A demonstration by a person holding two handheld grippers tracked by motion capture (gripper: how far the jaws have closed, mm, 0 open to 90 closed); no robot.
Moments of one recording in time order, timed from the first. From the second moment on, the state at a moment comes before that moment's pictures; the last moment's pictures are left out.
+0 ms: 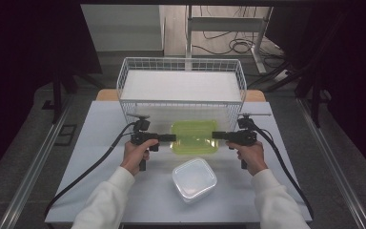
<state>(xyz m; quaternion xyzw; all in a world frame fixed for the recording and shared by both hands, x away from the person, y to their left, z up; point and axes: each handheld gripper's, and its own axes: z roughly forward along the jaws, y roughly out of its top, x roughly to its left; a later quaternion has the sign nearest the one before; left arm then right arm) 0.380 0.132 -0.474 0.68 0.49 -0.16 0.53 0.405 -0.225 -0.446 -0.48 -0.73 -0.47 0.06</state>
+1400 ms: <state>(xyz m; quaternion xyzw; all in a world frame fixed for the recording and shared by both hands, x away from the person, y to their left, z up) 0.357 0.150 -0.374 0.68 0.44 -0.10 0.58 0.375 -0.210 -0.345 -0.41 -0.74 -0.54 -0.01</state>
